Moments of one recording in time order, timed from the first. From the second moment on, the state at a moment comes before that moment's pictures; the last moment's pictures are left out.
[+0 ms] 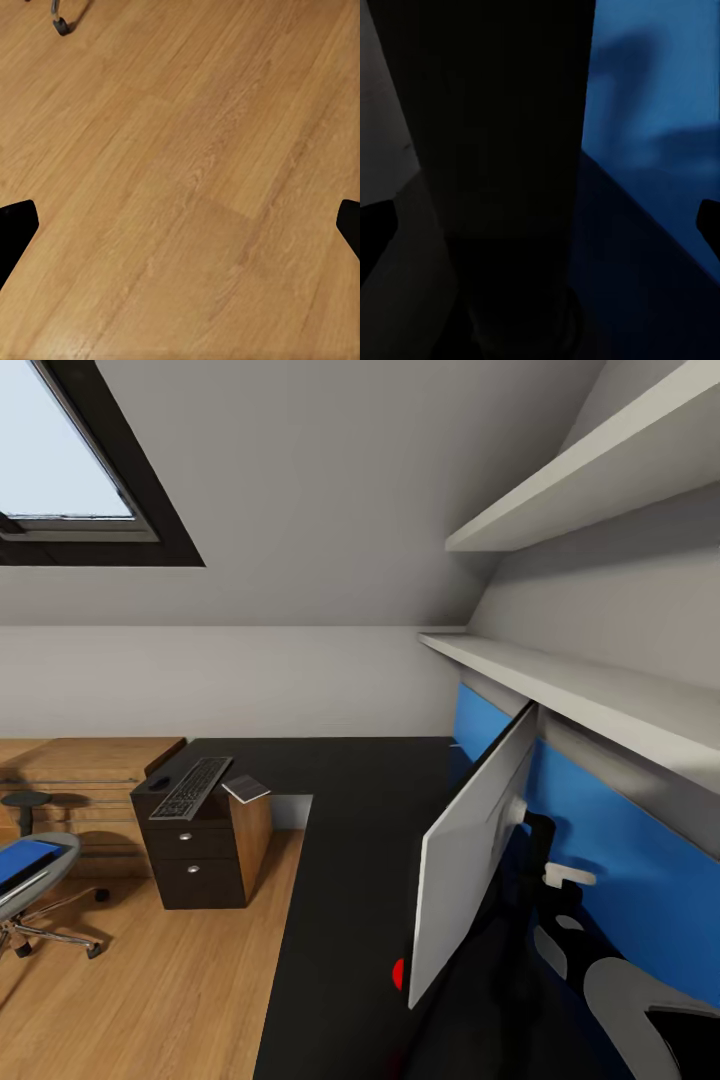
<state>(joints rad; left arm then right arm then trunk) -0.10 0.12 0.15 -0.02 0.28 -0.70 0.17 -0.81 -0.16 -0.04 -0.14 -0.15 -0.37 -0.17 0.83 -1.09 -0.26</state>
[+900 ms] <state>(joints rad) -0.10 0.12 0.15 -0.02 0.27 -0.67 0.16 -0.81 -0.16 -0.04 -0.14 -0.15 -0.37 -0.16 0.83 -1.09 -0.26</state>
